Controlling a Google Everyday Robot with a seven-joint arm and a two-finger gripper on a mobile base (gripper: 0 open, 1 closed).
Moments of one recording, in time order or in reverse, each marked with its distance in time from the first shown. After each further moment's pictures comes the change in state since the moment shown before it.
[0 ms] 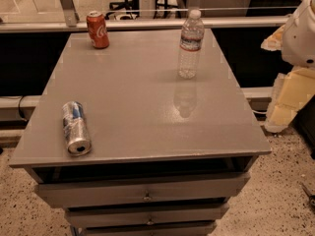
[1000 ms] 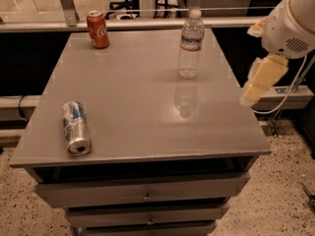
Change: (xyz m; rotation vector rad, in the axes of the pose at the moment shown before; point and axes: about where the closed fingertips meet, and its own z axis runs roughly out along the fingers) arm -0.017 -0.066 0.033 0.100 -0.128 0.028
